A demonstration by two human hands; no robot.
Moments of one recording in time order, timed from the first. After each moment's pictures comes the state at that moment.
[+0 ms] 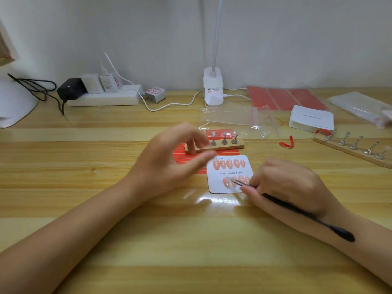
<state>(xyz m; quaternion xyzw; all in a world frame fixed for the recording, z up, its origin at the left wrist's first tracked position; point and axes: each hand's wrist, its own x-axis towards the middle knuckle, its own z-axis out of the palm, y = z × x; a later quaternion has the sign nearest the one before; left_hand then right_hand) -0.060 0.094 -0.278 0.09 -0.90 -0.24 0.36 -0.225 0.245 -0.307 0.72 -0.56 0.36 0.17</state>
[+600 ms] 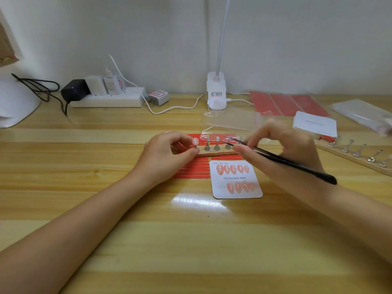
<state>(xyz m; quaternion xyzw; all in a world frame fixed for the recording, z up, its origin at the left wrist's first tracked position) -0.068 0.069 -0.291 0.32 -0.84 -0.34 0.29 -0.229 0.208 -0.280 0.65 -0.57 0.50 0.10</state>
